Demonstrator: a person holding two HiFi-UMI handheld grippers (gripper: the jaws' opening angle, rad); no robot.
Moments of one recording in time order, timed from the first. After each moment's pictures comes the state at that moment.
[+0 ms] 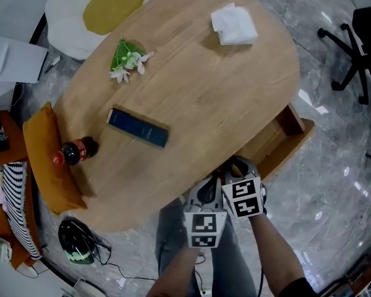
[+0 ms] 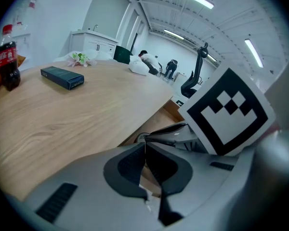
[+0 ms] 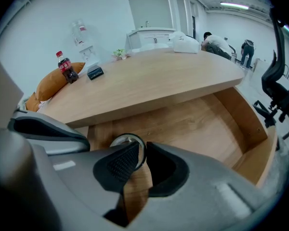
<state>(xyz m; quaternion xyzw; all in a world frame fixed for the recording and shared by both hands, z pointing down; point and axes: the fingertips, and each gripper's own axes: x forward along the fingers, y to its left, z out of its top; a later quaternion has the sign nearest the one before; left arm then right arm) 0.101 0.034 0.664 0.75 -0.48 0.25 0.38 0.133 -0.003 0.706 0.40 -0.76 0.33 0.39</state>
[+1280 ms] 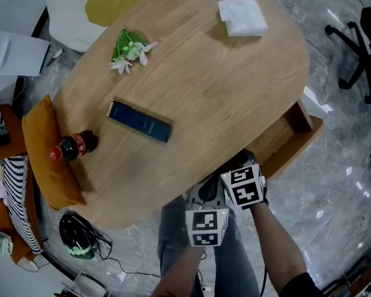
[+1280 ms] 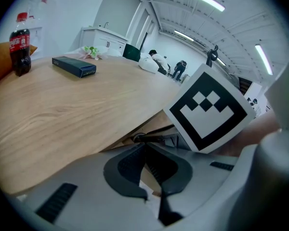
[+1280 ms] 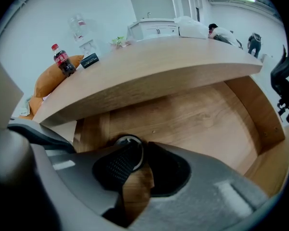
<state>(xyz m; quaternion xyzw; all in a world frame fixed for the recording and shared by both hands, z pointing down) 0.090 0.039 0.679 0.72 -0.51 0.24 0.41 0.116 -0.008 0.737 0.37 -0.76 0.35 0.41</state>
